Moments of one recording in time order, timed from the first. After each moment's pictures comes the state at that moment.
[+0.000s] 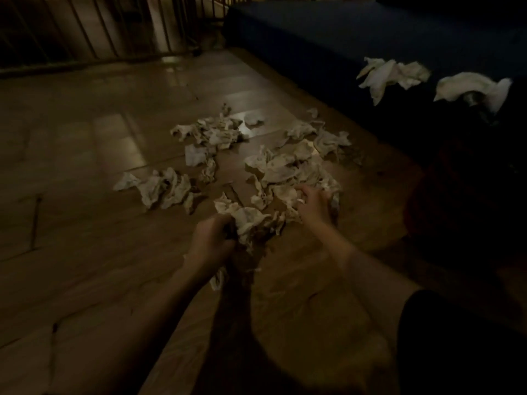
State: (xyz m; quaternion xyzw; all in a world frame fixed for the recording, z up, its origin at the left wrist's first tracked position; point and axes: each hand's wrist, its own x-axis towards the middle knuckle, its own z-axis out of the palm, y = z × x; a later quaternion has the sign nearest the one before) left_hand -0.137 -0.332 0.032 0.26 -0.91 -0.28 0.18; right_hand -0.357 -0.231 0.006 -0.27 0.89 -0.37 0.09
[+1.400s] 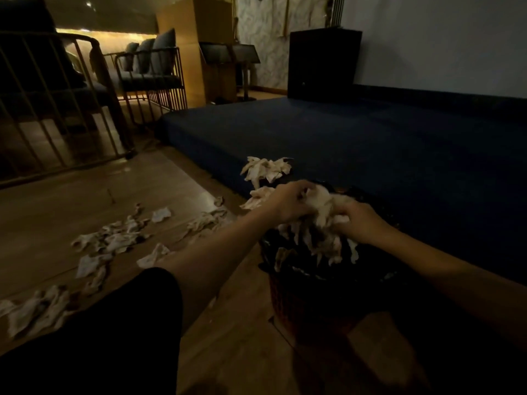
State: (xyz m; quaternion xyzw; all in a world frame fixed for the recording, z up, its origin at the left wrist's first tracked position) left_hand -0.501 -0.061 0.297 0.02 -0.94 -0.32 0.07; right_hand -0.559 0.113 0.280 -0.35 0.89 -0.27 0.04
